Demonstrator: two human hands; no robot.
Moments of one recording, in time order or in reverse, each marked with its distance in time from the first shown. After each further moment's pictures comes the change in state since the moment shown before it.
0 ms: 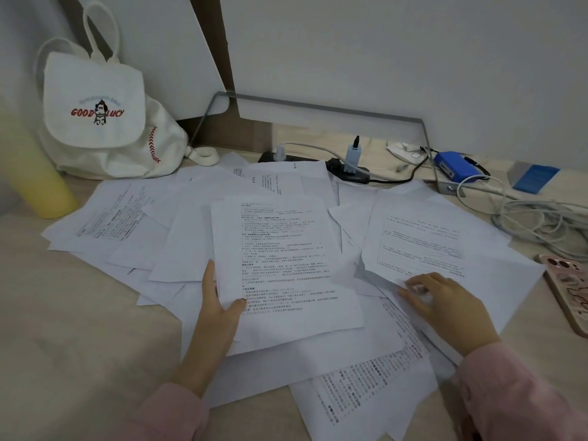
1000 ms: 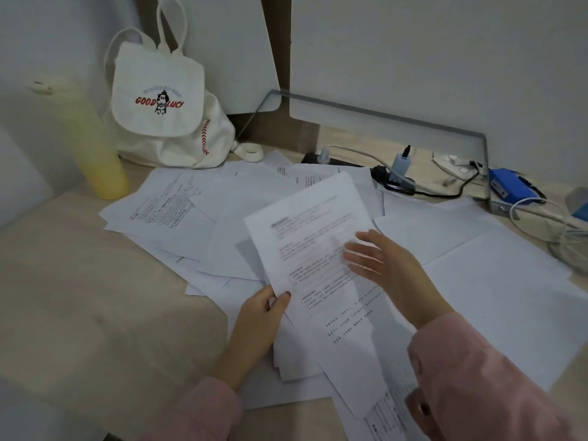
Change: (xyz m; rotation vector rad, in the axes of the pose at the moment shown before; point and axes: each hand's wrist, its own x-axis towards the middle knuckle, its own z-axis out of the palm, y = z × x) left_hand 0.012 -0.013 -0.018 0.172 -0.088 -0.010; right_hand 0.048 -0.149 0.000 1.464 -0.444 0.319
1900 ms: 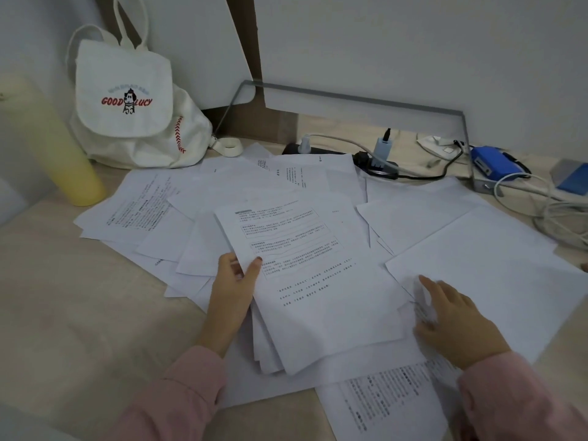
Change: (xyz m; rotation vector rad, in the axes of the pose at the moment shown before) left_hand 0.025 0.014 0.000 -0.081 0.209 0.016; right_hand -0.053 0.041 -0.108 -1.585 0.212 0.006
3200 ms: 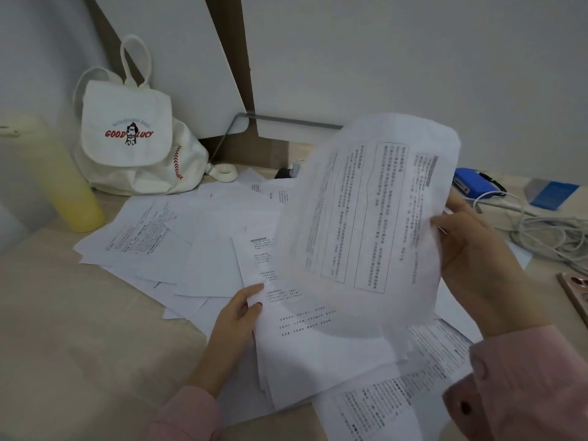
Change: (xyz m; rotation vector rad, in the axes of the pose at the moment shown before) left_hand -0.026 -0.001 -0.006 0.003 -0.220 0.022; right_hand -0.007 -0.045 -0.115 1.686 0.132 -0.273
